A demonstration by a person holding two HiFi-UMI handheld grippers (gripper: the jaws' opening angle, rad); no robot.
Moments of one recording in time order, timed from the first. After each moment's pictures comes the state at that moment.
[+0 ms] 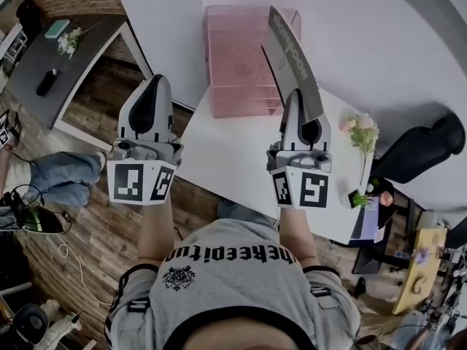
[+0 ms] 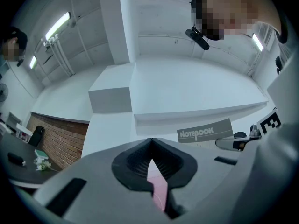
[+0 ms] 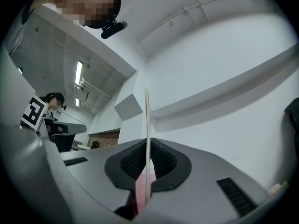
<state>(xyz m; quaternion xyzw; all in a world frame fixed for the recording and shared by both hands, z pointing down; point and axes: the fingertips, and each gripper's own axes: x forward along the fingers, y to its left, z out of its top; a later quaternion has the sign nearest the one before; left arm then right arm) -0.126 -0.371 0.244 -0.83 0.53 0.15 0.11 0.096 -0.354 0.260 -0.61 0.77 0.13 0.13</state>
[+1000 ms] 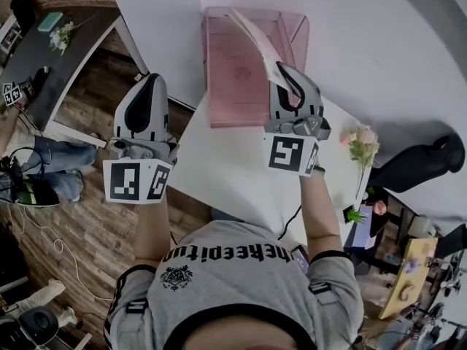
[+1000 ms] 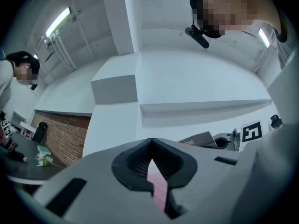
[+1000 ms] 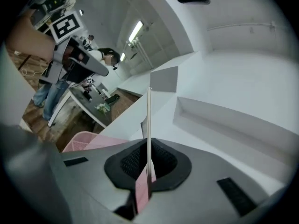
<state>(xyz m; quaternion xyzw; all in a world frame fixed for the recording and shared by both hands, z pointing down) -0.131 -0.447 0.266 -0.82 0.55 0.12 0.08 0.061 -0.491 0.297 -0.54 0.75 0.33 -0.20</state>
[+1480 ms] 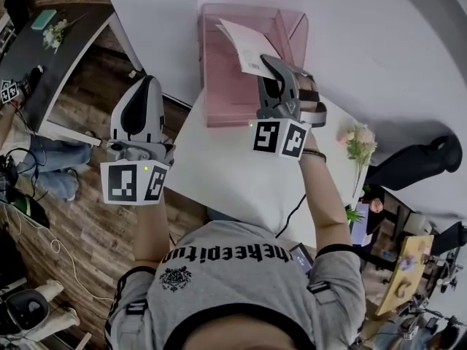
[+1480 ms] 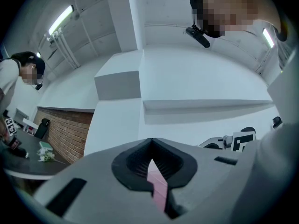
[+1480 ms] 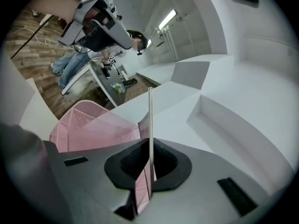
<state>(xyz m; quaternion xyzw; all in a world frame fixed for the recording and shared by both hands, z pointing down) -0.142 -0.456 0.281 -0.82 0.56 0.12 0.06 0.041 -0.531 0.338 -0.48 0.70 0.41 -0.34</state>
